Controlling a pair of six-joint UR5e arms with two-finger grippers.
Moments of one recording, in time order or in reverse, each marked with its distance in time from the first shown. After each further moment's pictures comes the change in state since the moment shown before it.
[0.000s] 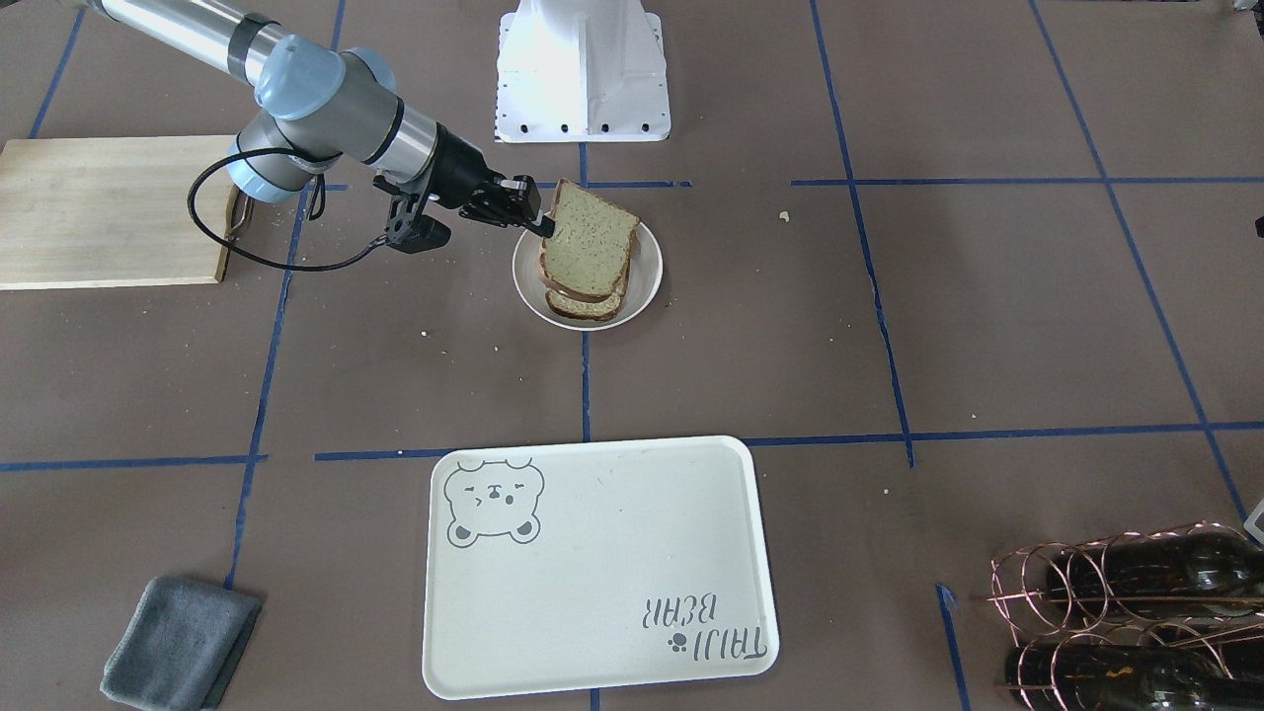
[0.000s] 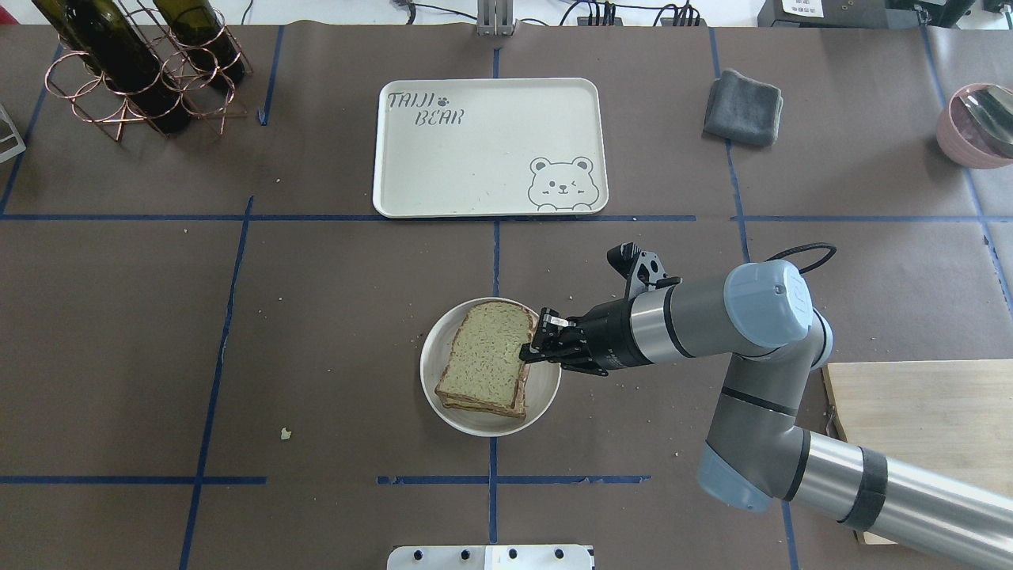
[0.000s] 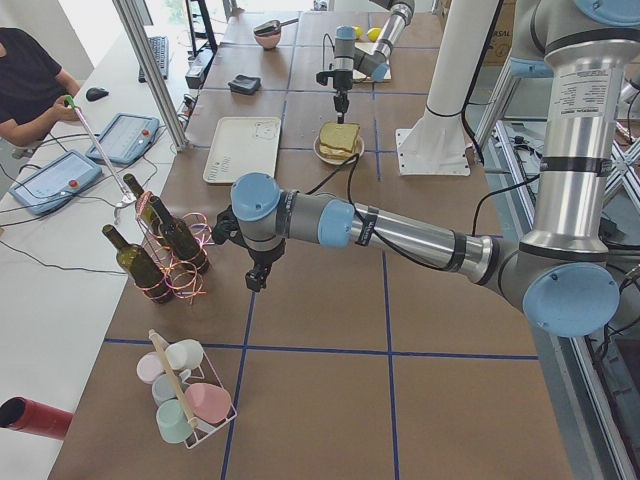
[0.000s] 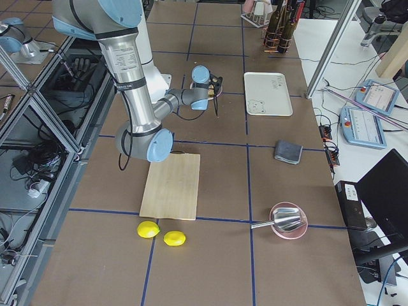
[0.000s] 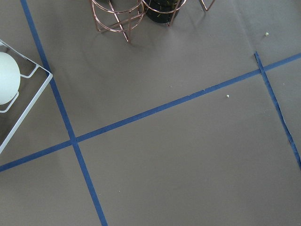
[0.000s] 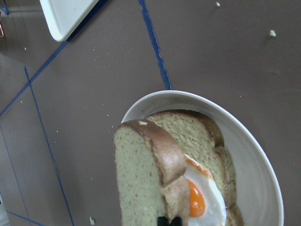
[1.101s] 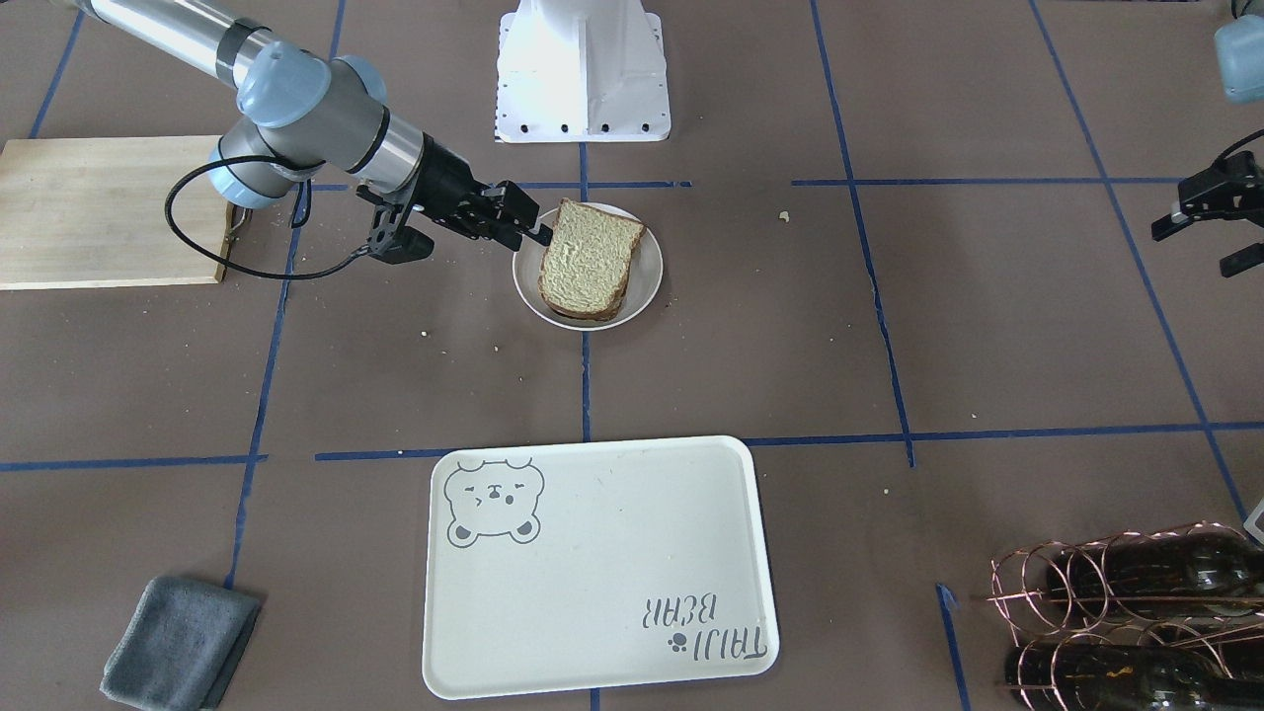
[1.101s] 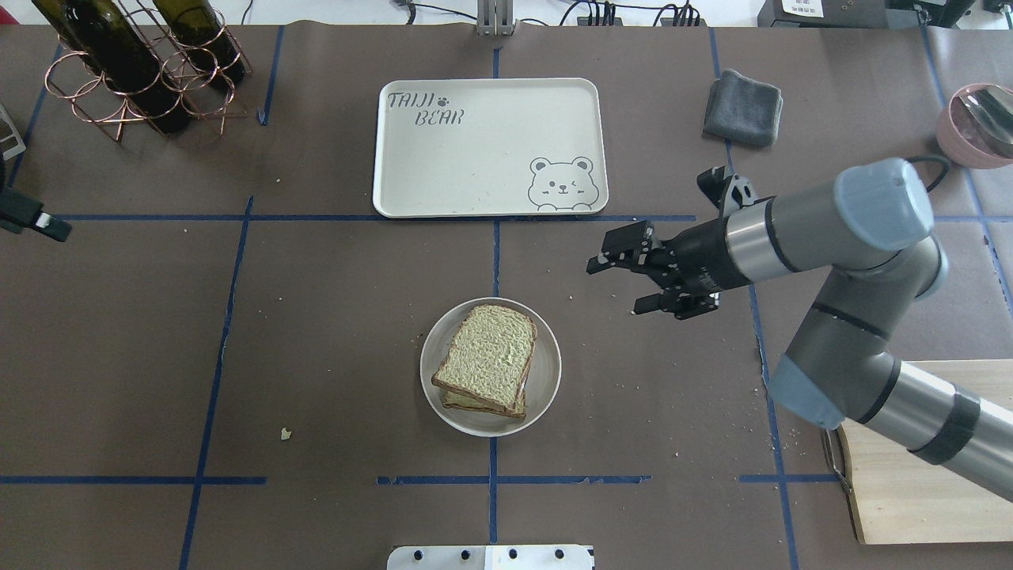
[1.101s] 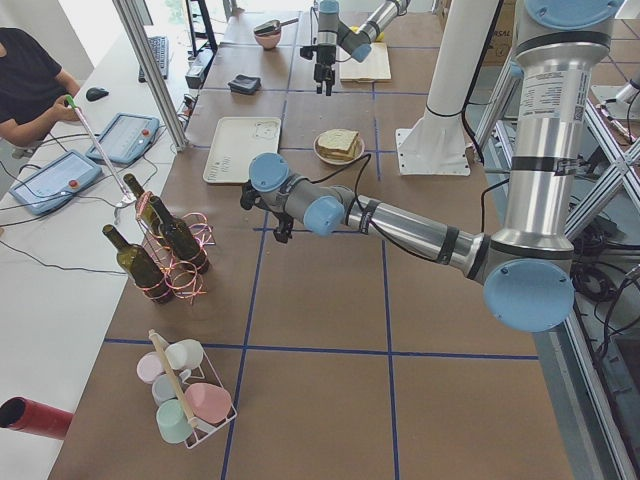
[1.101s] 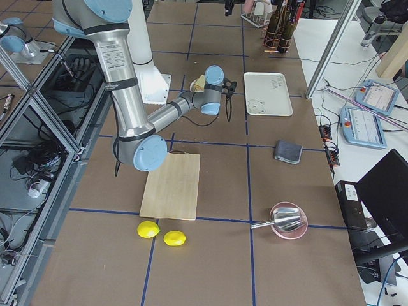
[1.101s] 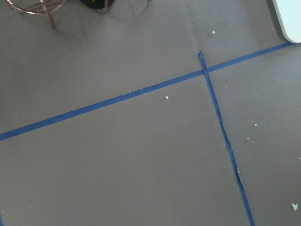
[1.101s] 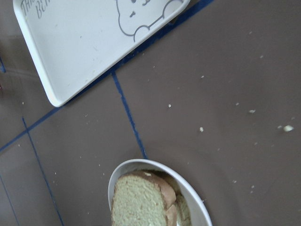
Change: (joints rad) left arm 0.367 -0.015 -0.032 -0.470 -0.106 -0.728; right arm 0.292 -0.116 0.098 -0.108 0.275 -0.009
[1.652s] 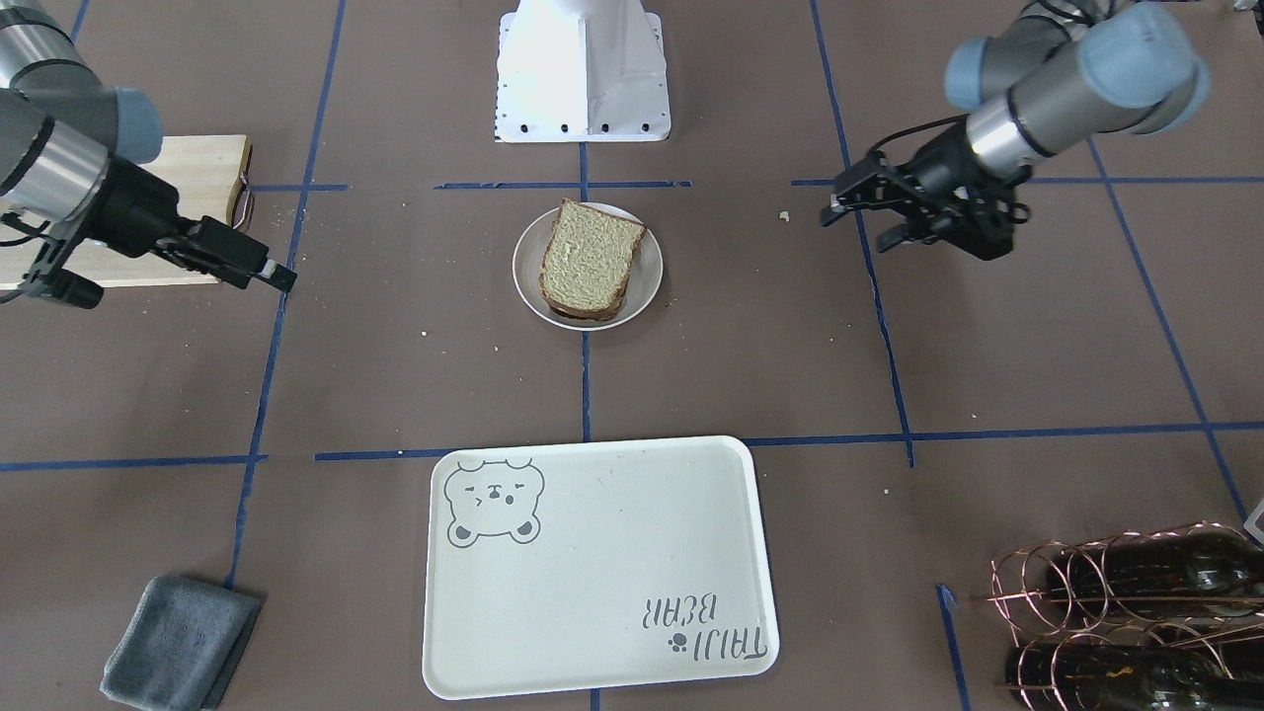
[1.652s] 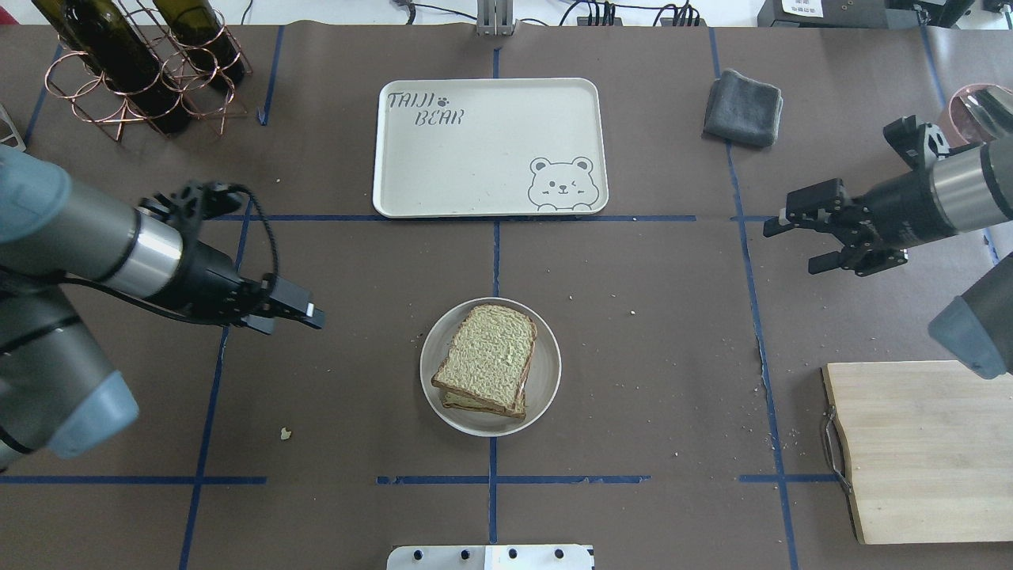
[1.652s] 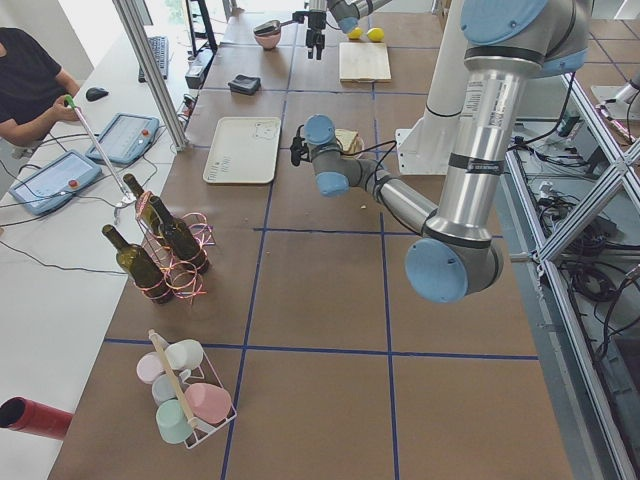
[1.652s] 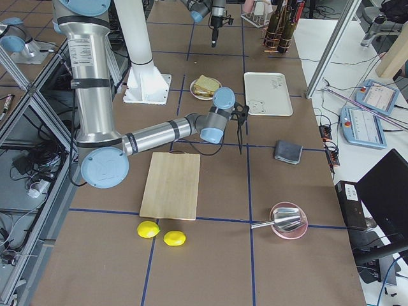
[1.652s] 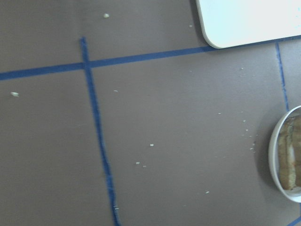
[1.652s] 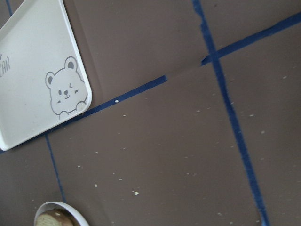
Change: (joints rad) left arm 0.526 -0.201 -0.008 -0.286 0.377 -0.812; right arm 0.257 -0.241 0.005 -0.016 0.176 -0.351
